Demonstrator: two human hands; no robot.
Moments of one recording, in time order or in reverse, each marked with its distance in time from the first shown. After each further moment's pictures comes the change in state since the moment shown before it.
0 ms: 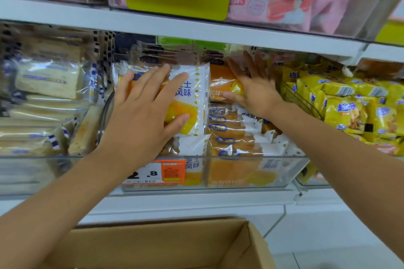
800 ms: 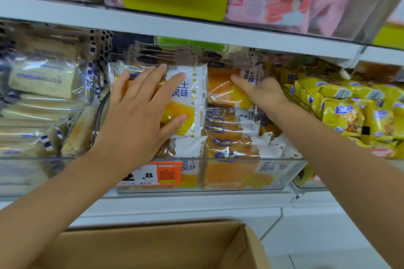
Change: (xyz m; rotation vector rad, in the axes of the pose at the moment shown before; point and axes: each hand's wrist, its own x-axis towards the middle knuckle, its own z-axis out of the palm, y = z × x) left_hand 0.001 0.002 -0.001 0.032 -0.007 -0.021; right_hand -0.009 -0.008 -0.016 0.854 0.062 0.547
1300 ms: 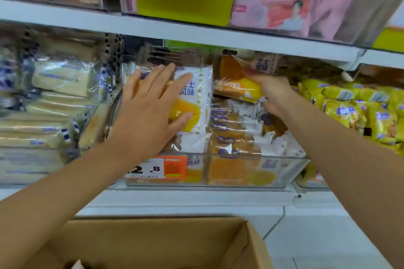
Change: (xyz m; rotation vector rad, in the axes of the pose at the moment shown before) left_hand 0.001 -0.002 0.000 0.027 -0.043 -0.013; right_hand -0.007 -0.016 -0.006 0.596 -0.014 0.135
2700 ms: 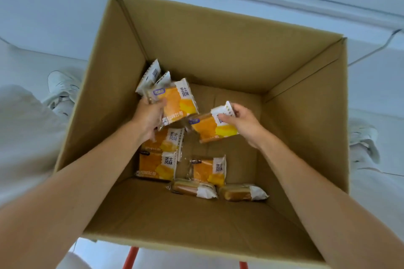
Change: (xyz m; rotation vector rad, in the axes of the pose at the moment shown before) left_hand -0.382 -0.011 0.072 -1.281 -0.531 -1.721; right_hand -0.321 0.336 0.030 -0.382 -0.596 0.640
